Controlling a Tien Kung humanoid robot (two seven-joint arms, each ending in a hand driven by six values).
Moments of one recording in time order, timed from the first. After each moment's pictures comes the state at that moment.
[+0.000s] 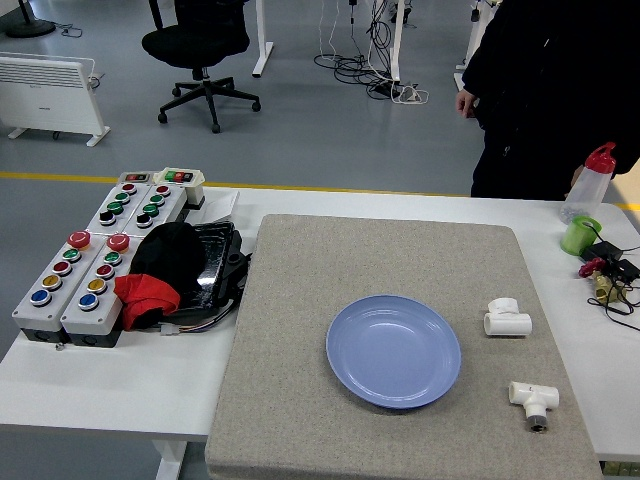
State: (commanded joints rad) left arm -0.14 0.05 -1.17 -0.19 0.71 0.31 0.21; right arm 0.16 -0.29 1.69 1.28 -0.49 -0.03 0.18
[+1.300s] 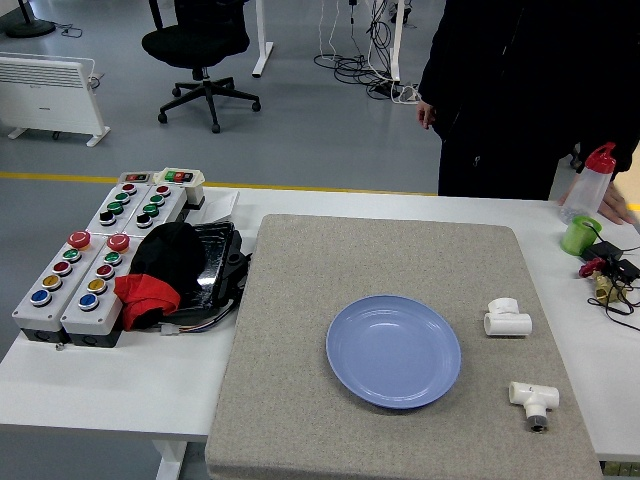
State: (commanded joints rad) left arm -0.14 0.05 -1.16 -0.19 0.69 0.31 0.21; right arm 0.17 -0.29 1.71 1.26 -0.52 -0.04 0.17
